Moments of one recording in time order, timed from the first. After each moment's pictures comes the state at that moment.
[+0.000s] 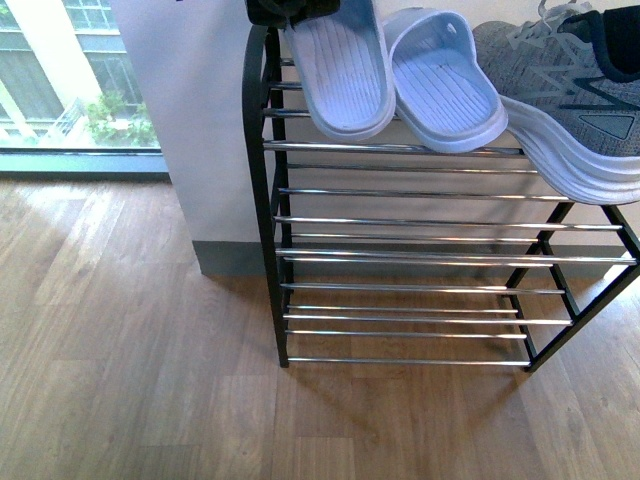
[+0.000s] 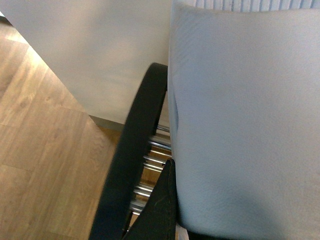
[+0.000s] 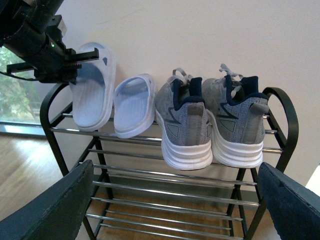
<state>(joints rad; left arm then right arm) -0.50 2.34 1.97 -0.40 -0.43 -0.57 0.00 0.00 0.02 0.00 0.00 0.00</state>
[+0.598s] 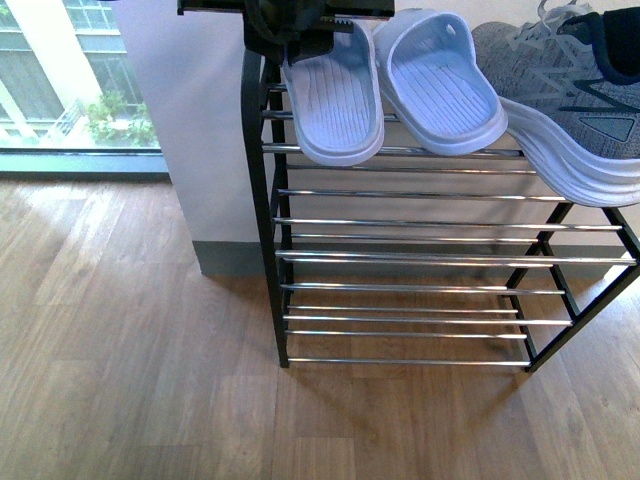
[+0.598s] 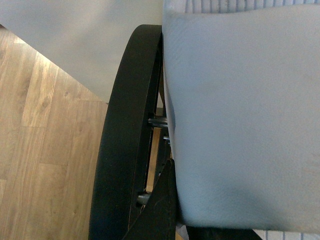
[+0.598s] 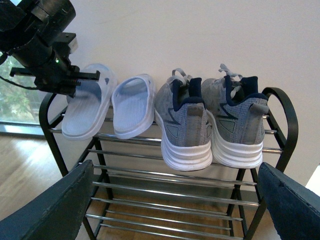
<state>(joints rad) -0.49 2.43 2.08 -0.54 -0.39 -0.40 0.00 0.00 0.02 0.00 0.00 0.00</state>
